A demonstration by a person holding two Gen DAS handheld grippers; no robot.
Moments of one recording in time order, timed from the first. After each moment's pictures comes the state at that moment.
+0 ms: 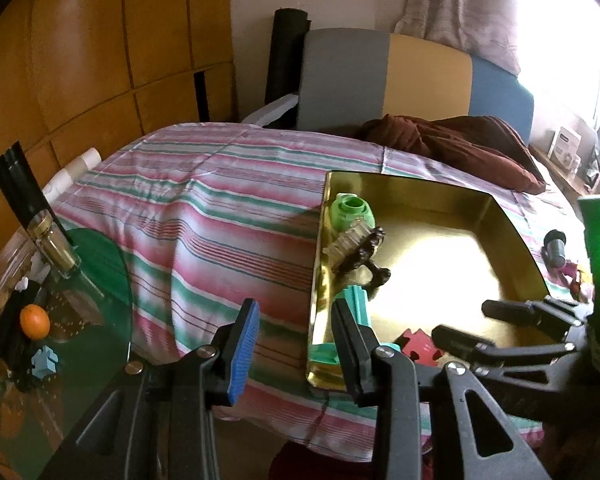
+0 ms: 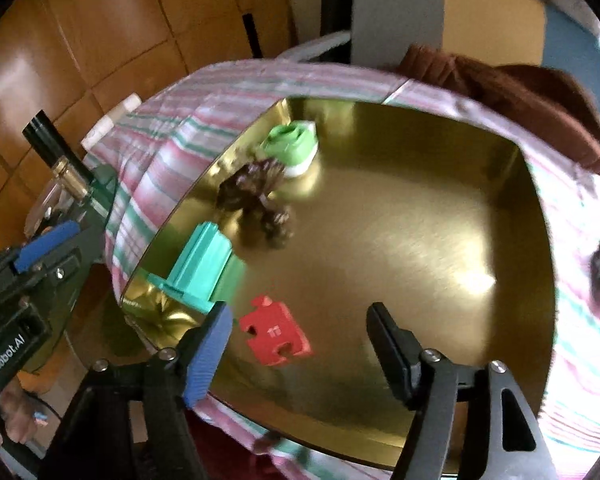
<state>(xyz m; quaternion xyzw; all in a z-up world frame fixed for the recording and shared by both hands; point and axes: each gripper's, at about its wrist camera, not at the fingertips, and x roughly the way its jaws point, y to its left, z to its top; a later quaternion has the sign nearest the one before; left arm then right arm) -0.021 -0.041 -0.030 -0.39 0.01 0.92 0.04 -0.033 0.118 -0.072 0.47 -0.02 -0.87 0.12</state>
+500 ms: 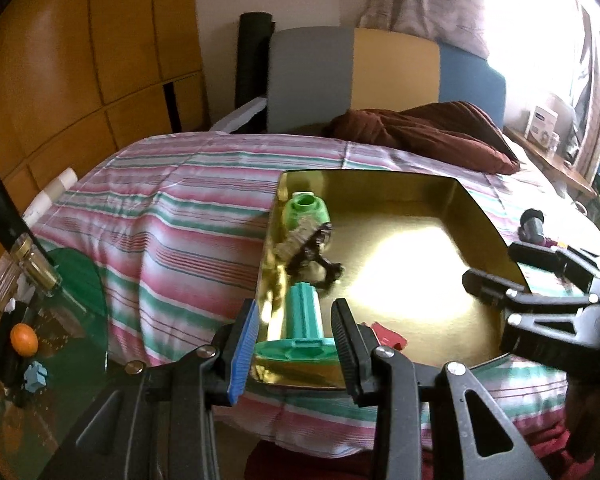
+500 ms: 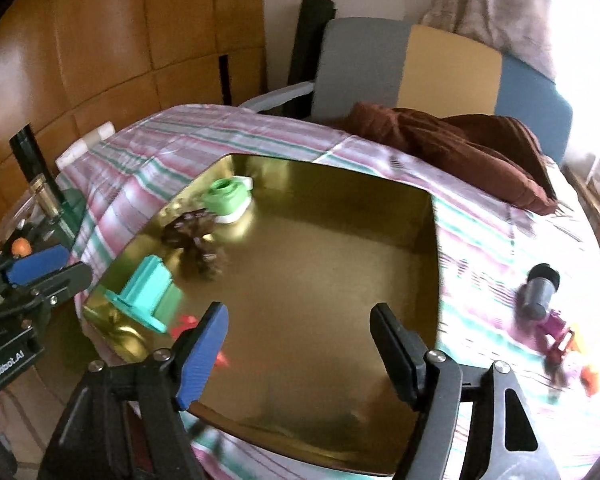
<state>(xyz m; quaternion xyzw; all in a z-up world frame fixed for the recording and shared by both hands) -0.013 -0.002 -0.028 -0.38 0.05 0.92 0.08 -0.013 0.170 -0.038 0.40 0.03 -0.92 0.05</state>
